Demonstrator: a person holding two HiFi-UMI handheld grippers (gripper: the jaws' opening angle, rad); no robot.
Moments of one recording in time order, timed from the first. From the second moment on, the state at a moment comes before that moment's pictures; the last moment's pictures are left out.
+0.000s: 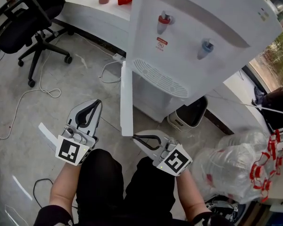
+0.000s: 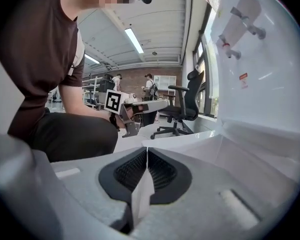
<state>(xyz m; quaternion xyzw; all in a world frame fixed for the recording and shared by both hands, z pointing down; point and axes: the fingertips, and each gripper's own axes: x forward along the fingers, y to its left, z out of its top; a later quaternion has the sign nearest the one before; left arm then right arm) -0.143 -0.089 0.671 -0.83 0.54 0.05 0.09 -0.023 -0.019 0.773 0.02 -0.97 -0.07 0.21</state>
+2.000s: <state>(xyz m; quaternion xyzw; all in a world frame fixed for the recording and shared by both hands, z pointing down) -0.217 -0.059 0.670 -0.78 0.61 0.04 0.10 -0.163 -0.028 0.771 0.02 -0.98 -0.08 0.15</state>
